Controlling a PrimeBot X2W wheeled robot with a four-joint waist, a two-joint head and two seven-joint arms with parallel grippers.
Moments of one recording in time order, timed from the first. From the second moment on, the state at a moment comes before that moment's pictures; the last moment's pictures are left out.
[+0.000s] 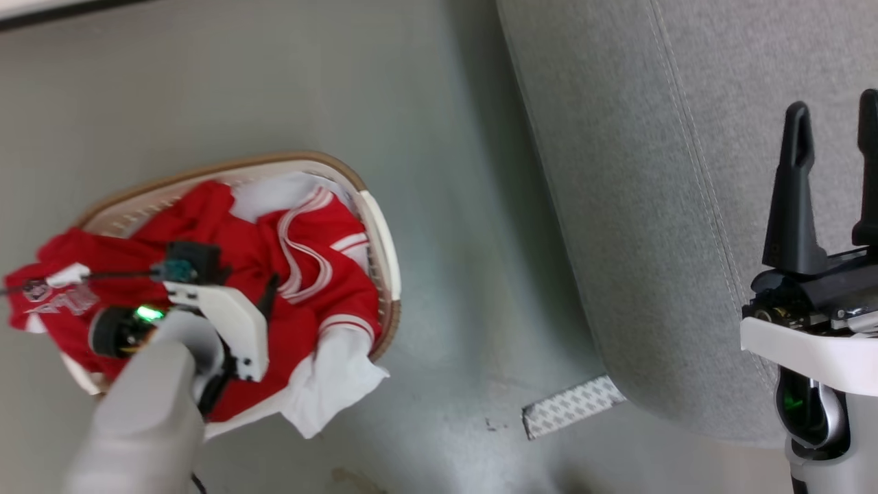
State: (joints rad) left arm -0.76 0.23 -0.31 1.00 -0.25 -0.13 -0.03; right arm -0.41 -0.05 0.06 -0.17 0.33 0.13 -0.26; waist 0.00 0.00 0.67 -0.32
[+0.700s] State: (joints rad) left arm -0.97 0.33 -0.36 1.25 -0.29 -0.13 0.08; right arm -0.45 -0.05 0.07 -0.19 0.41 0.13 -0.26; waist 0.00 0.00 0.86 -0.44
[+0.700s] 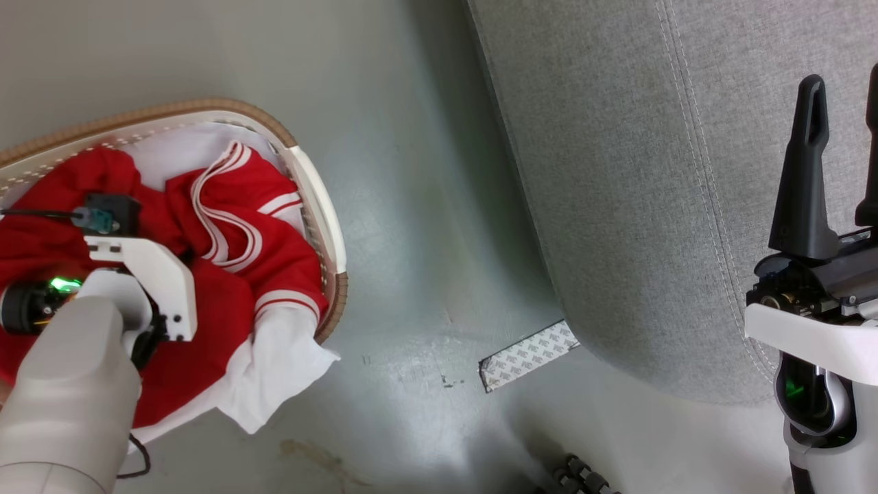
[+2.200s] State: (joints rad) left arm -0.62 0.16 -0.54 0.79 -0.59 -0.13 -0.26; right arm -0.18 -0.08 0.11 0.00 0.32 0.13 -0.26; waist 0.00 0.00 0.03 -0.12
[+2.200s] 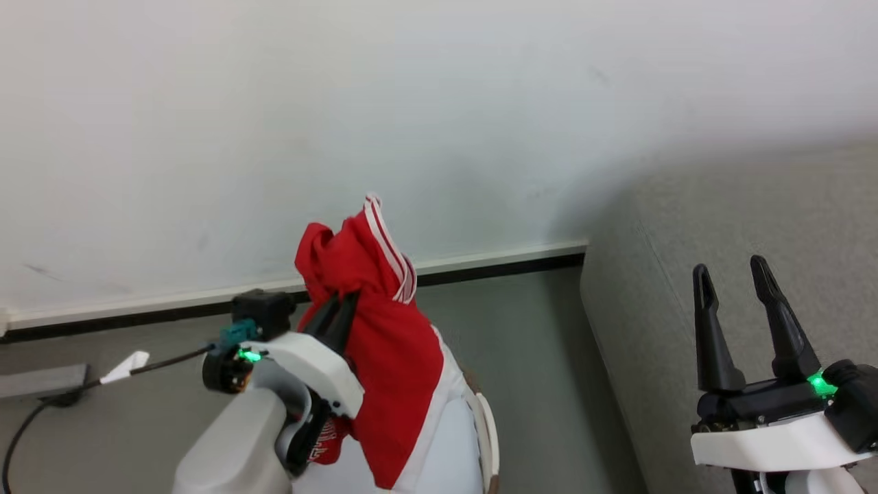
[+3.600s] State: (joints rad) left arm -0.57 0.14 -0.66 0.33 -0.53 -0.07 -0.15; right arm -0.45 -0.21 0.72 0.31 0.59 0.13 -0.26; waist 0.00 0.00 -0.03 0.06
